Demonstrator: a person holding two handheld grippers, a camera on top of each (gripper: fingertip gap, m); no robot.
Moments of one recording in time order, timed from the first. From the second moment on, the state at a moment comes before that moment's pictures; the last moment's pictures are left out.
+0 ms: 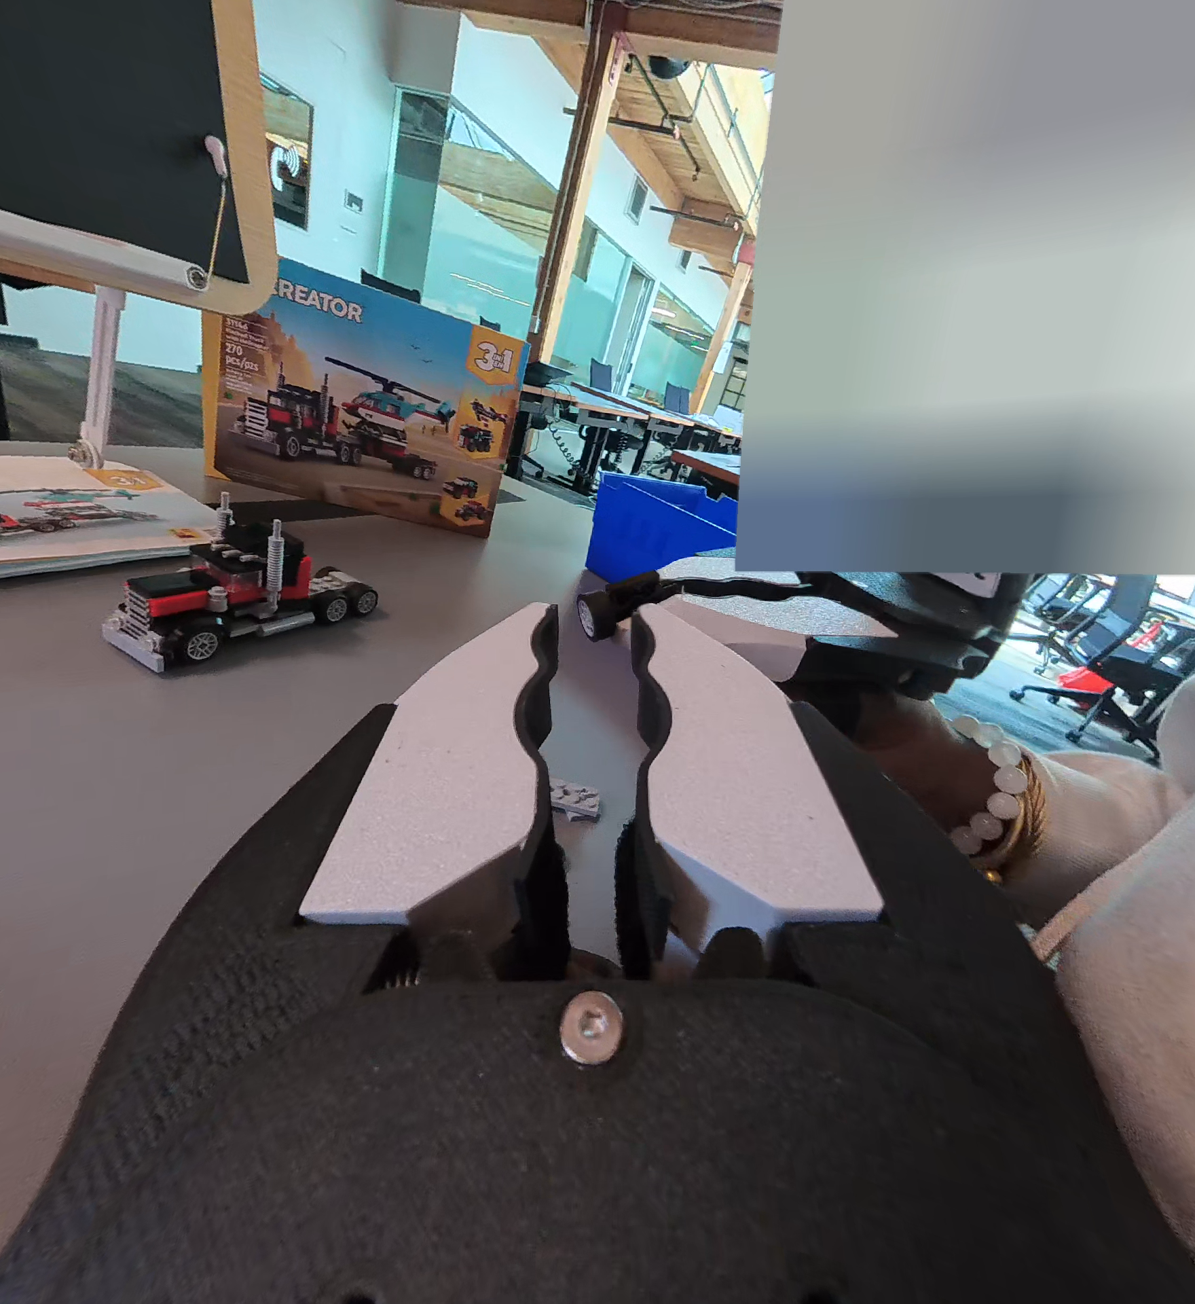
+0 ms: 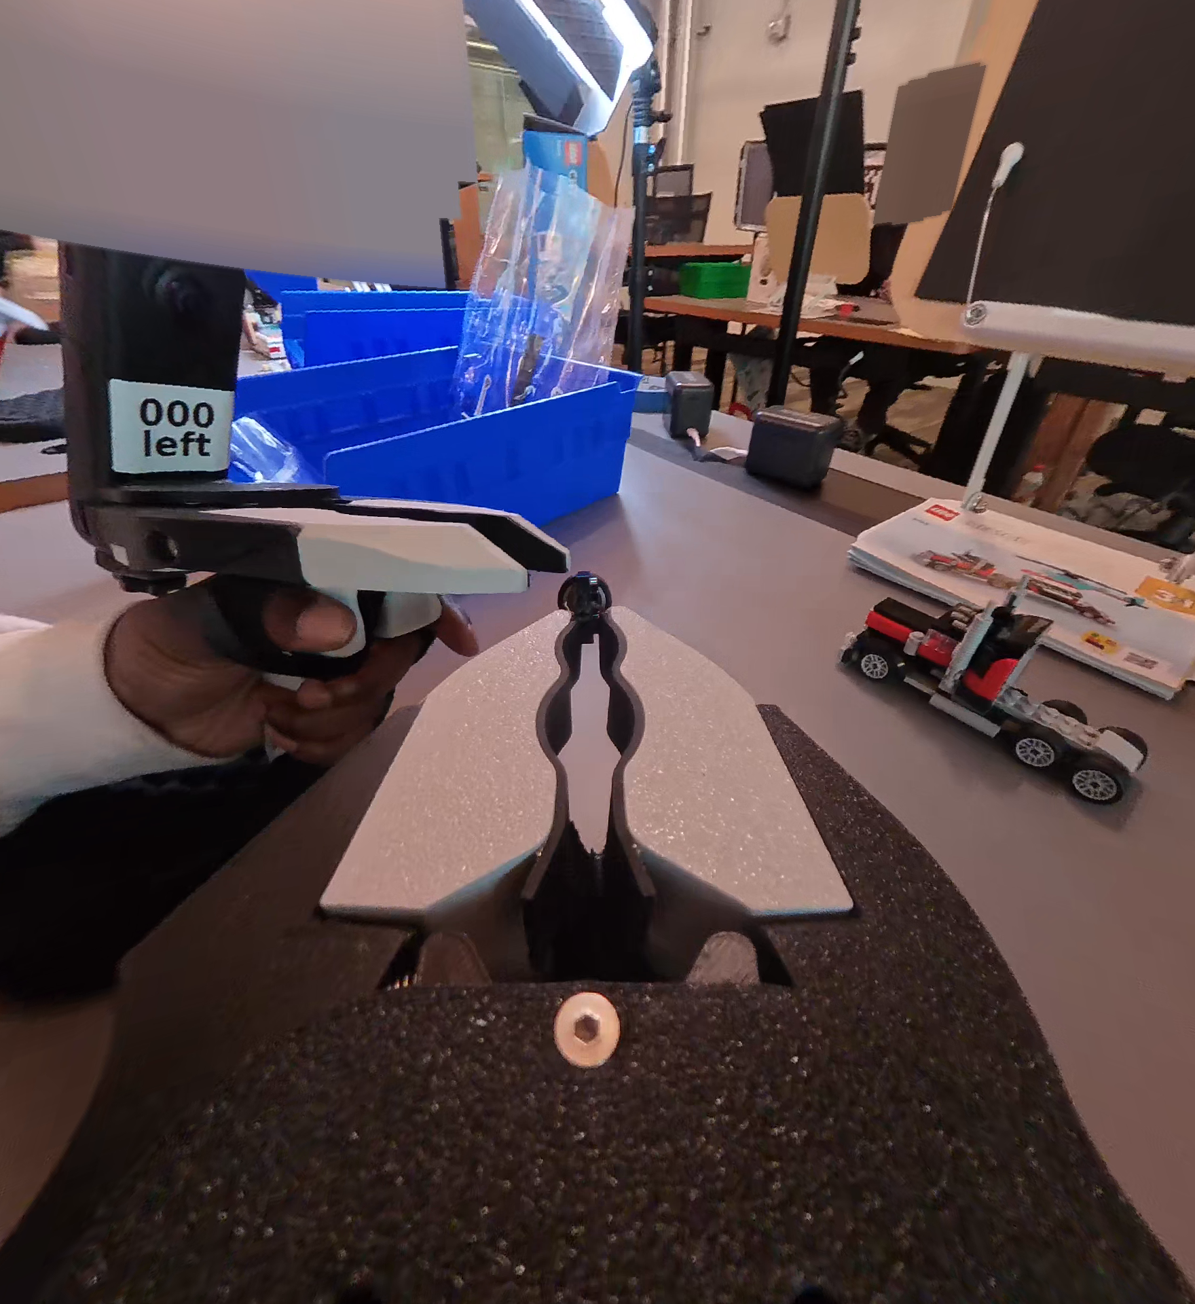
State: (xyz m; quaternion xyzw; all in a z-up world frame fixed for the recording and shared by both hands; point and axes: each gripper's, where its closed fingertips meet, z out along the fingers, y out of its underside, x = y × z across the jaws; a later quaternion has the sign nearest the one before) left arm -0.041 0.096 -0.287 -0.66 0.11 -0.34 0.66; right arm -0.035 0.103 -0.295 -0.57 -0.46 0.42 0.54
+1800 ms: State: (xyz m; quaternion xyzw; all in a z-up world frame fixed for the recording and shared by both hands) left arm -0.034 0.094 -0.278 -0.60 0.00 -0.60 0.53; right arm -0.045 0.093 -0.293 -0.13 -0.72 -0.08 0.68
